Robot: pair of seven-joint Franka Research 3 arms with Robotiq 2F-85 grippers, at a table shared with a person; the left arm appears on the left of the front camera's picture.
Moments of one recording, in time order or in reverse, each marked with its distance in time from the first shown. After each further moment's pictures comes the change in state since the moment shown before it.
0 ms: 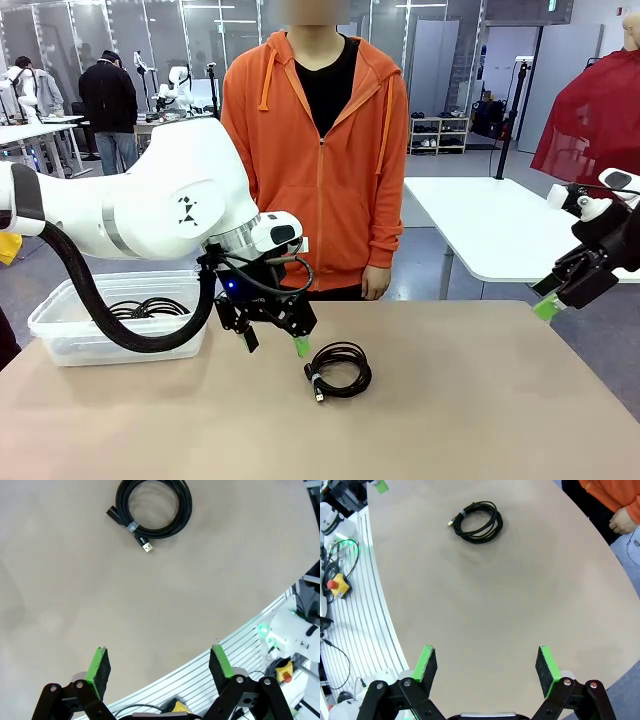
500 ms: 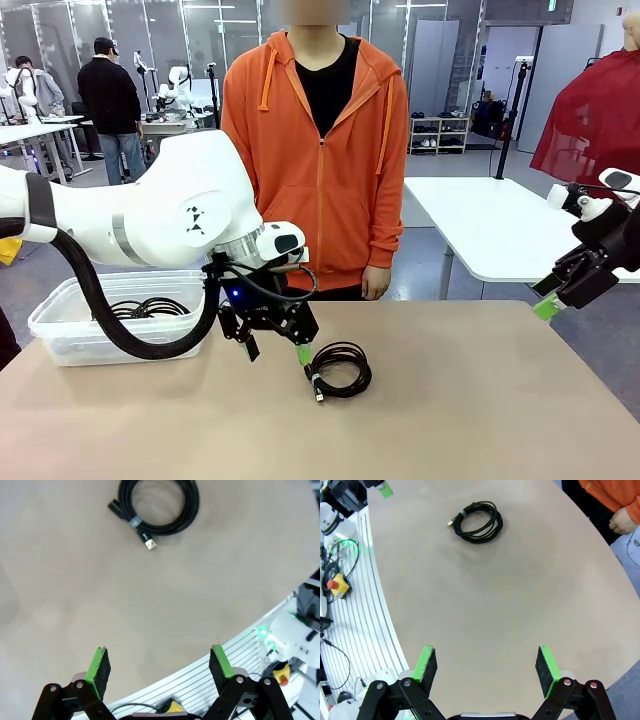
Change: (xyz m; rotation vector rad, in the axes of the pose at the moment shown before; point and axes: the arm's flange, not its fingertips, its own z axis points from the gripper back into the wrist) left arm 0.005 0.004 -0.021 0.001 0.037 0.055; right arm 0.000 0.000 0.000 0.000 0.000 0.000
